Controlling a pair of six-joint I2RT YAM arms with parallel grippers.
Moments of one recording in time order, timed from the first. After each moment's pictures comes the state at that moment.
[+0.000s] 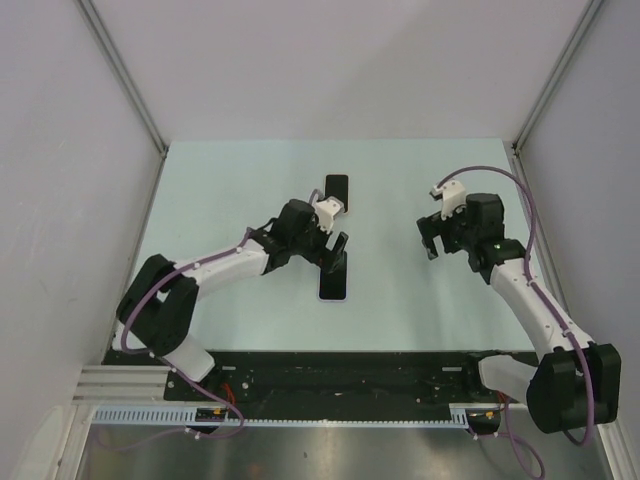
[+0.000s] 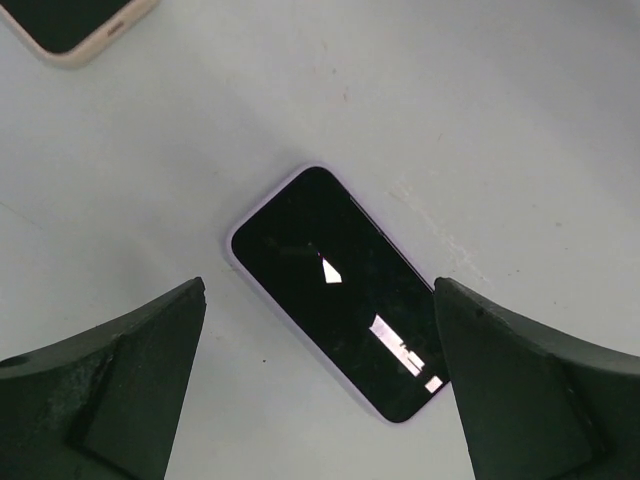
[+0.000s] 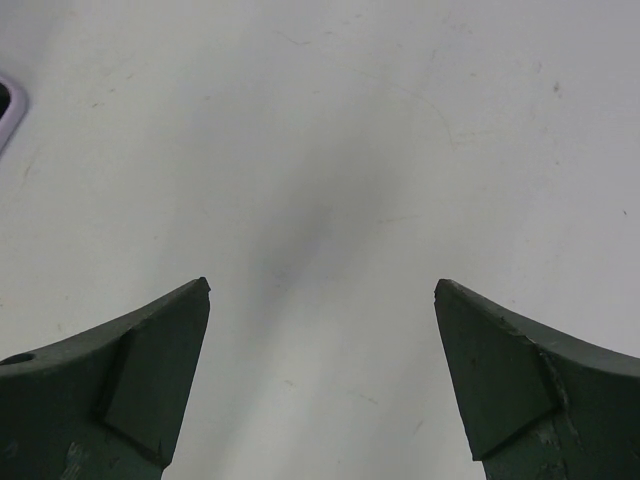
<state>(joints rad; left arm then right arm) -0.66 1.56 0.96 -0.06 0.17 -0.01 0.19 1.13 0.83 -0.33 -0.14 -0.29</state>
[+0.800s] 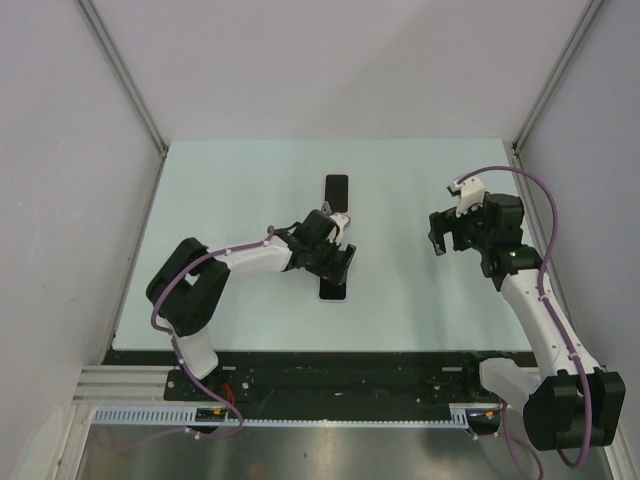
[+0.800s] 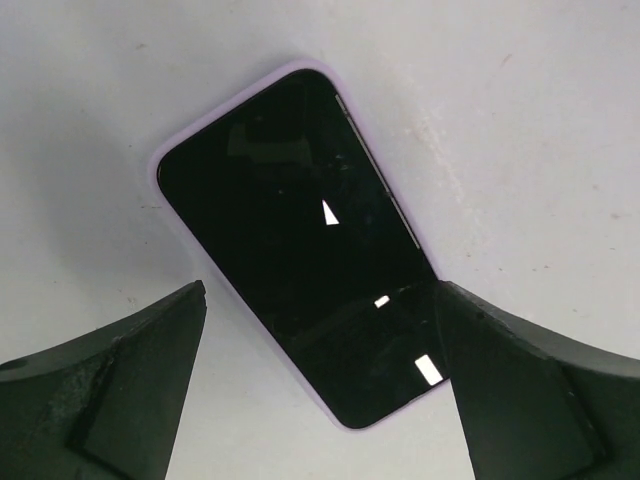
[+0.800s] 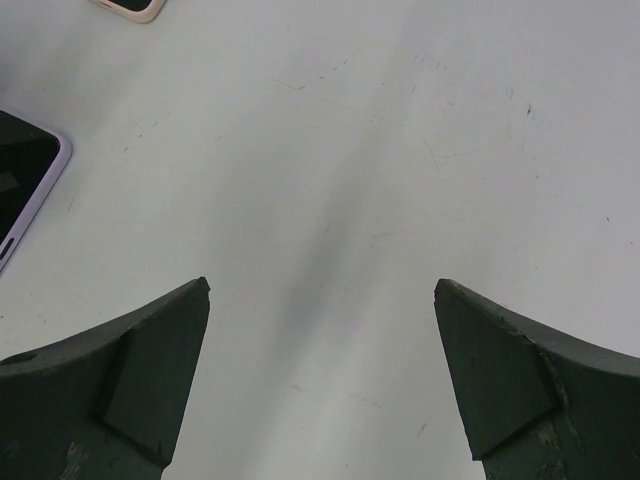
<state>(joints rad) -0.73 1.76 1.06 -0.25 0.07 -0.23 0.07 1.04 0.83 -0.33 -0.26 -0.24</state>
